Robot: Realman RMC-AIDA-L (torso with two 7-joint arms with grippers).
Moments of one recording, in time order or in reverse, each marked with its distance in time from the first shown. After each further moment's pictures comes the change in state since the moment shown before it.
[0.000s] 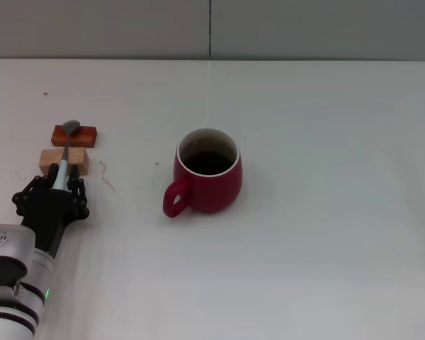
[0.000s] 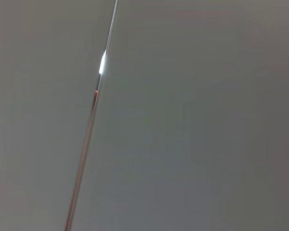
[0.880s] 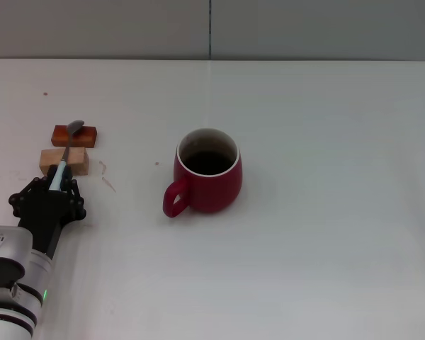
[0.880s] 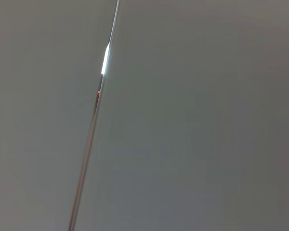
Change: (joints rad) left arm 0.008 0.001 -0.010 -0.002 0.002 0.005 0.007; right arm -0.002 0.008 -0.001 -0.001 0.000 -0.006 0.000
